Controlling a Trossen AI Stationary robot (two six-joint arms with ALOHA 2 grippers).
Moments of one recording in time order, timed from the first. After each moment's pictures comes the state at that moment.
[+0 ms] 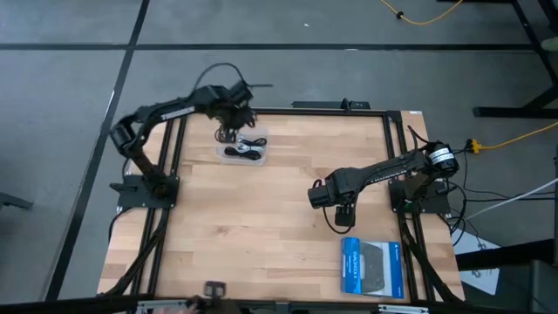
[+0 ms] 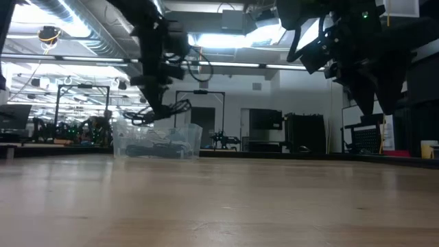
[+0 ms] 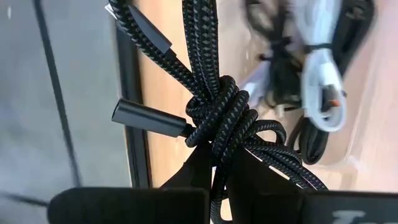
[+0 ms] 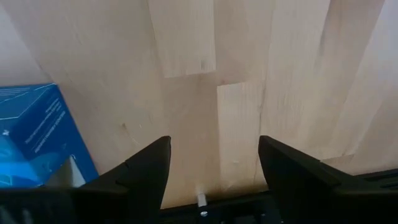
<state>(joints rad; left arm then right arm) 0.66 1.64 1.32 -0.91 -0.18 0.70 0.21 1.74 1.29 -1.37 0.03 0.34</state>
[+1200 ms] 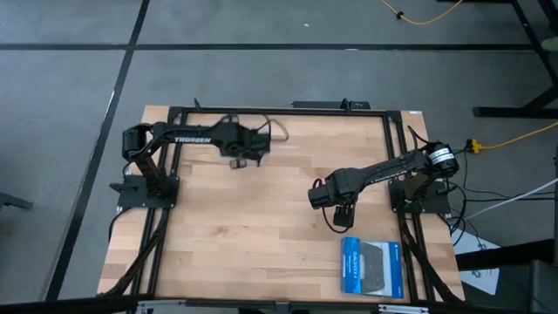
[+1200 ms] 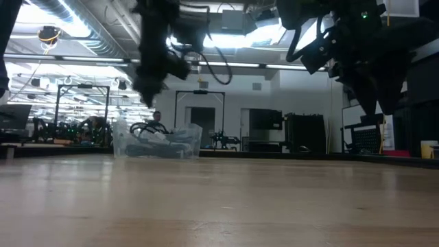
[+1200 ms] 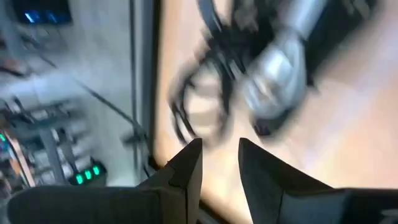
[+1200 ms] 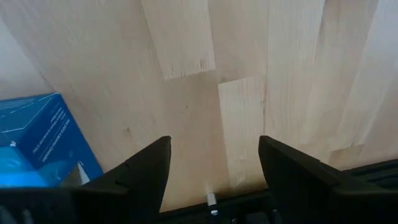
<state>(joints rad) 0.24 1.71 1.32 -1.14 -0.67 -0.01 0.21 1.74 1.29 -1.37 0.02 0.41</state>
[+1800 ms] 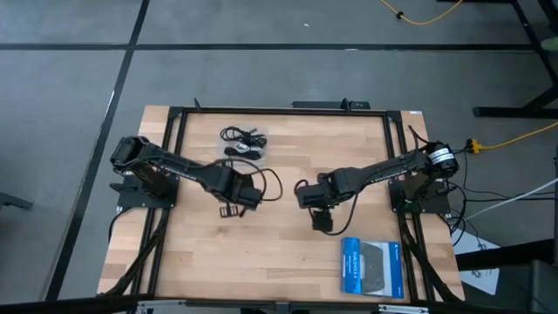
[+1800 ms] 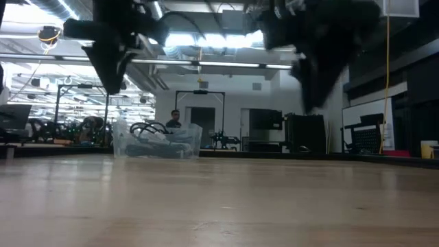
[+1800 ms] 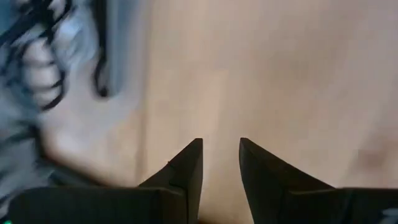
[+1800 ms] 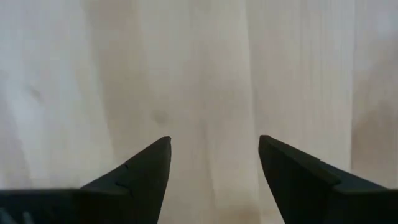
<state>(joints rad) -0.21 1.67 1.32 -1.32 -0.35 -0.44 0.21 1.74 1.31 -0.97 0.03 0.33</state>
